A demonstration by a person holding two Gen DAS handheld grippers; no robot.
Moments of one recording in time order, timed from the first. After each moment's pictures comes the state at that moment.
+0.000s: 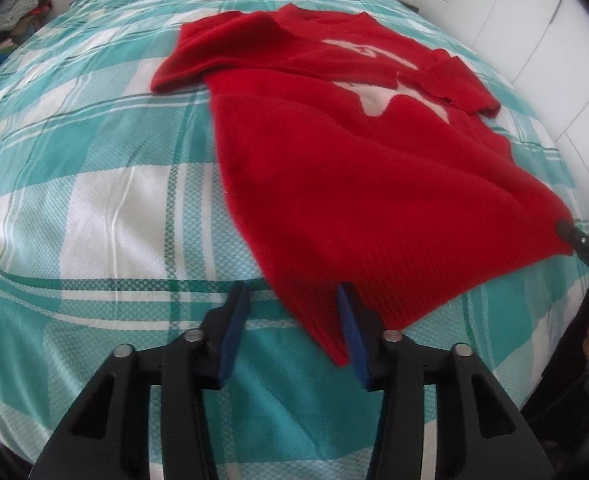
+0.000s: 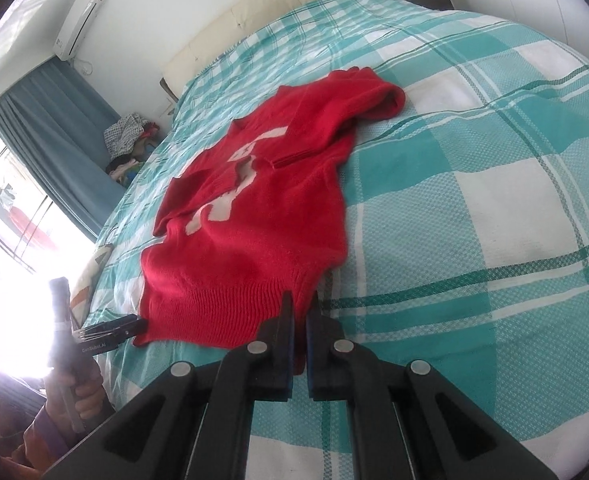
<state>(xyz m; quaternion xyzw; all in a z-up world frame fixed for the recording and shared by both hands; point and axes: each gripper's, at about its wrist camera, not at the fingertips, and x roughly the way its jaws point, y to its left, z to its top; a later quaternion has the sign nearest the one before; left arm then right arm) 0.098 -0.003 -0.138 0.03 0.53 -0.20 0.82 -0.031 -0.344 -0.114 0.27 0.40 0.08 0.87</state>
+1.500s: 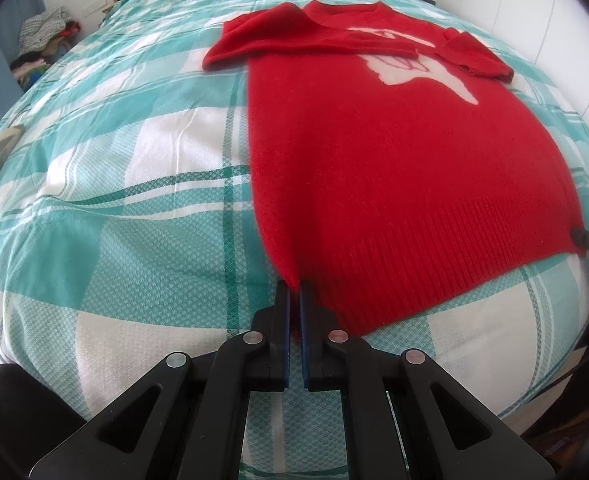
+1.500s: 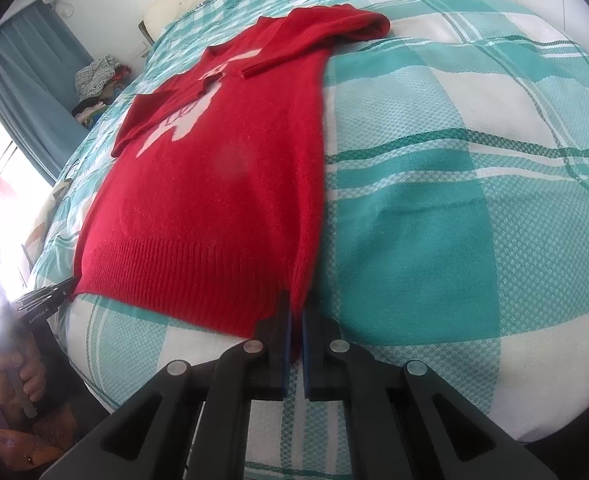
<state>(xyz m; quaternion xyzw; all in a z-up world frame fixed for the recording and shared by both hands) 0.042 0.025 -0.140 0.09 0.50 -0.12 0.85 -0.065 -0.320 -0.157 0.19 0.49 0.04 0.85</state>
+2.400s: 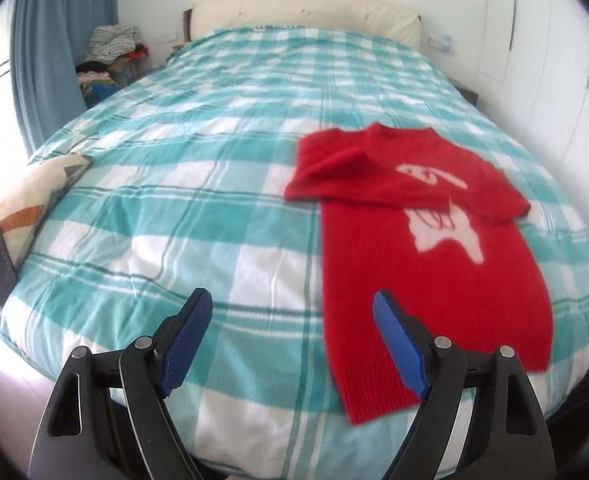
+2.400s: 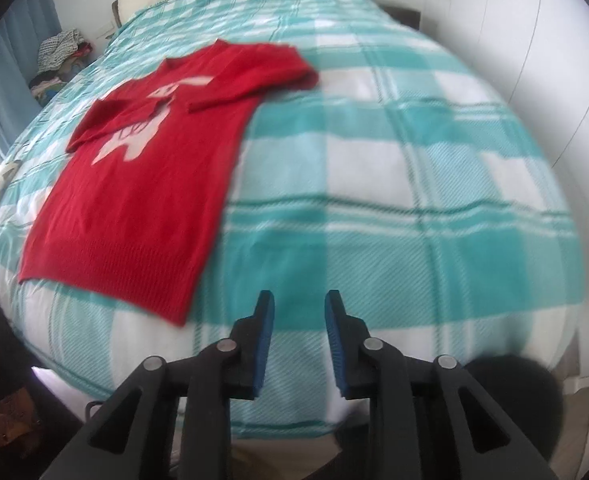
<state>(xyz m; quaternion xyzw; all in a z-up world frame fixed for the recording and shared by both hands) 0.066 0.064 -0.024 0.00 0.38 -0.04 0.92 -0.079 -0.366 -0.071 0.01 0.46 -0.12 0.88</state>
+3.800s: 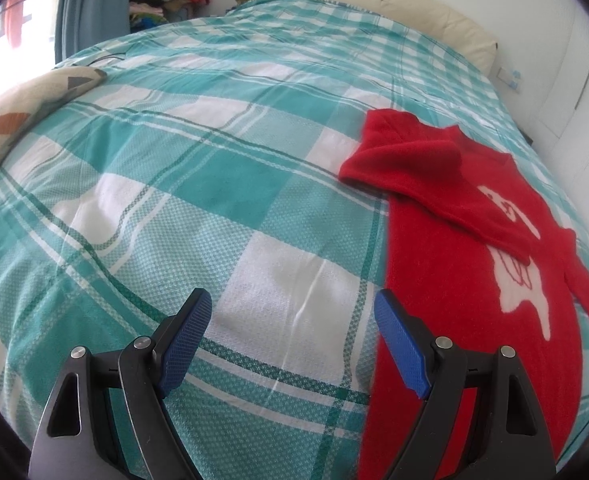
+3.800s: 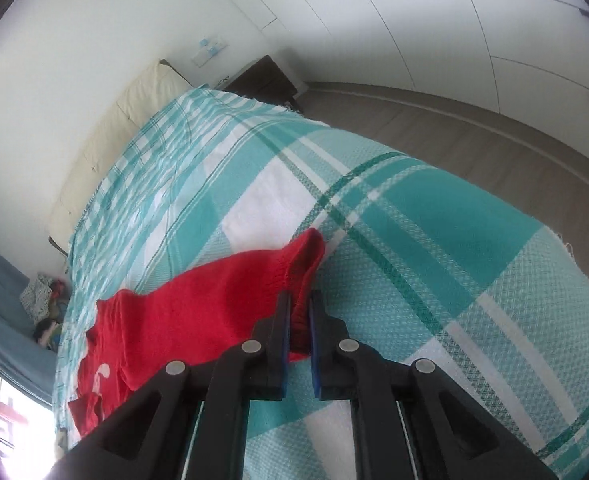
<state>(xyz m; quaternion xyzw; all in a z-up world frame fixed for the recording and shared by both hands) 0.137 0.085 -0.118 -0.11 0.43 0.03 0.90 0.007 -0.632 -0.113 0.39 0.30 -0.17 0.85</state>
